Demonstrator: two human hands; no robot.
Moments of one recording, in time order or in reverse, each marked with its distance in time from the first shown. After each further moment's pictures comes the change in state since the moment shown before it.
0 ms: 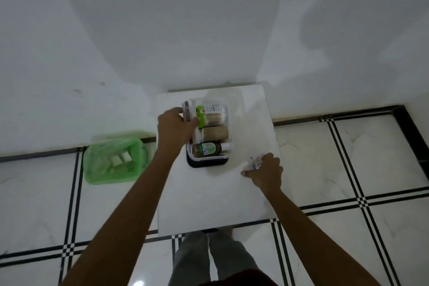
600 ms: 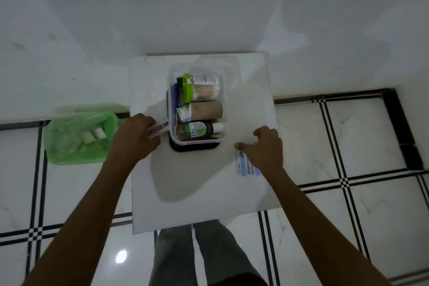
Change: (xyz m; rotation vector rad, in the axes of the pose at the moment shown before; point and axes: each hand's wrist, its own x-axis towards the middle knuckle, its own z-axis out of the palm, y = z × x) left_hand 0.009 -0.127 0.028 0.432 -0.304 0.220; right_hand 0.024 -0.013 0.001 -0.035 0.057 -0.150
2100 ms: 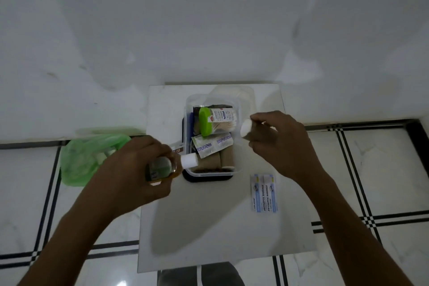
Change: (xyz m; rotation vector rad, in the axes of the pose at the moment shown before) left_hand -0.050 0.026 -0.082 -0.027 0.061 0.333; right_hand 0.012 -0.074 -0.074 -0.014 0.037 -0.713
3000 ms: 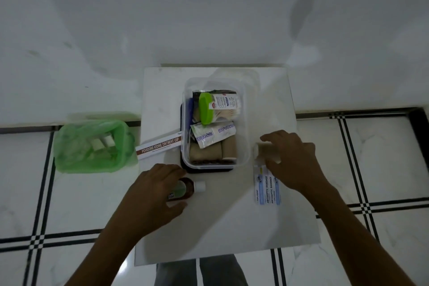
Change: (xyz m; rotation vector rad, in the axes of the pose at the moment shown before) left_hand -0.026 -0.016 0.099 0.053 -0.174 -0.002; right_hand -0.028 0.048 0.039 -0.300 -0.313 0.219
